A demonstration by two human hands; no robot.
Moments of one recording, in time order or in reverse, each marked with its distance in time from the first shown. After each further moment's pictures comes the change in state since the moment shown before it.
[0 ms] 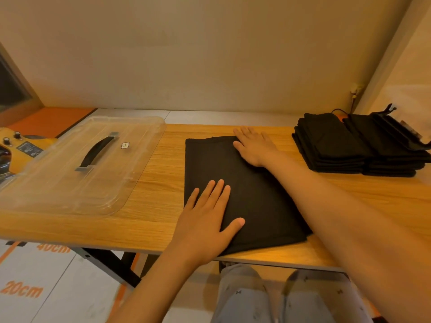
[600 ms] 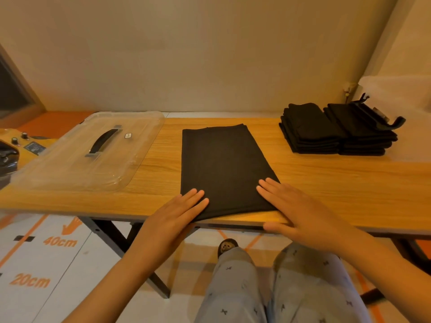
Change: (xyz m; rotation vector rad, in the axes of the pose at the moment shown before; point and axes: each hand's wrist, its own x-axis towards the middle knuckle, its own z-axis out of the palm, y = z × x) left_hand -0.077 -0.049 0.019 -0.002 0.255 0.329; right_hand -0.254 0.027 0.024 0.054 -0.008 -0.303
